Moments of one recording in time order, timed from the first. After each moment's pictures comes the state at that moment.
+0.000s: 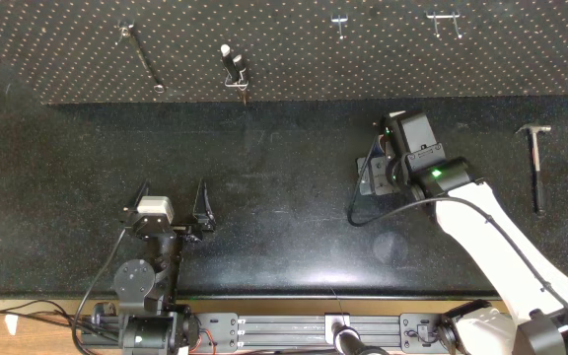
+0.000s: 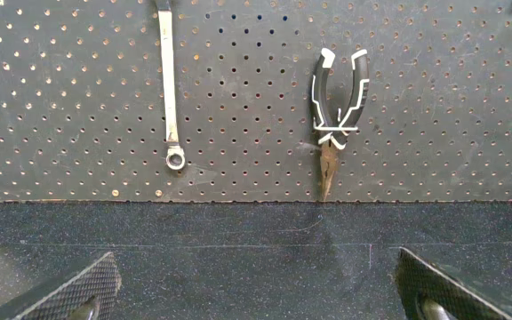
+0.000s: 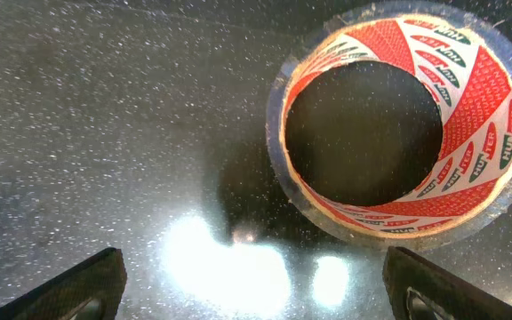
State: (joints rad) left arm 0.00 0.01 0.01 -0.07 0.04 -0.05; right arm 0.35 1.41 0.85 -0.55 -0.05 0.18
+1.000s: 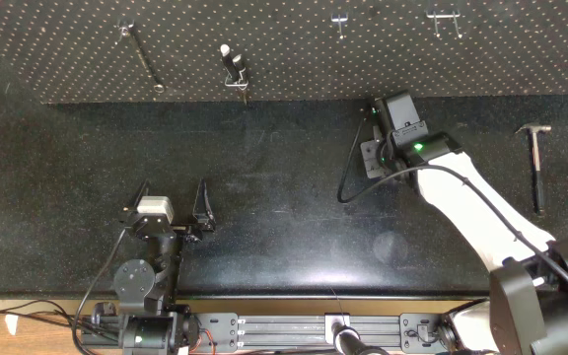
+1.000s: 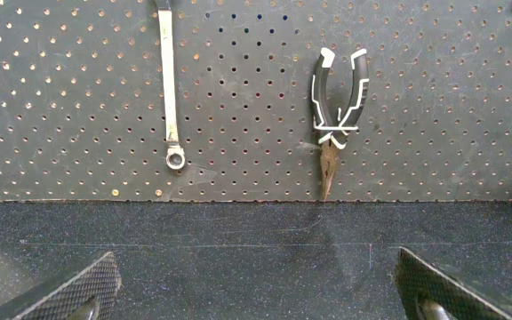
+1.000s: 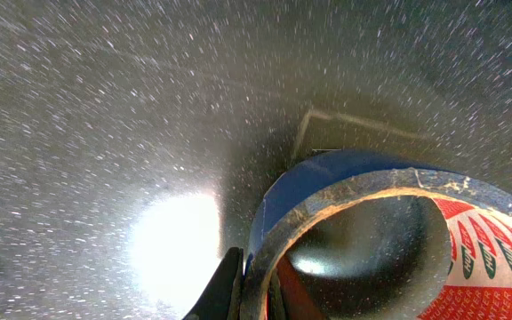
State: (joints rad) left arm 0.00 0.01 0.01 -0.07 0.04 -0.05; right arm 0.35 1.58 0.96 -0.51 -0.03 0.11
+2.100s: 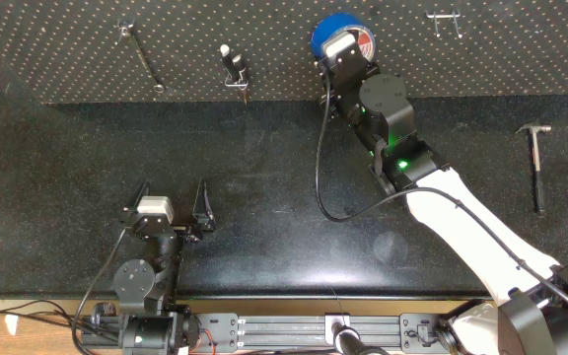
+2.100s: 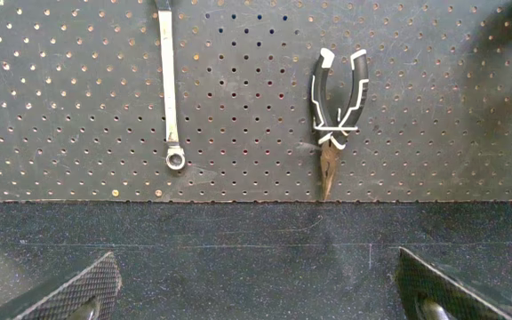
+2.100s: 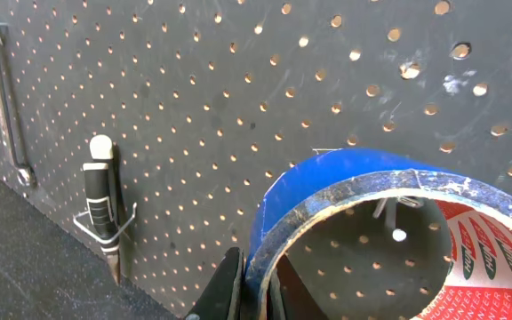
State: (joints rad) left arm 0.00 0.01 0.01 -0.07 0.04 -0.05; right arm 0.48 1.51 0.96 0.35 -0.03 -0.11
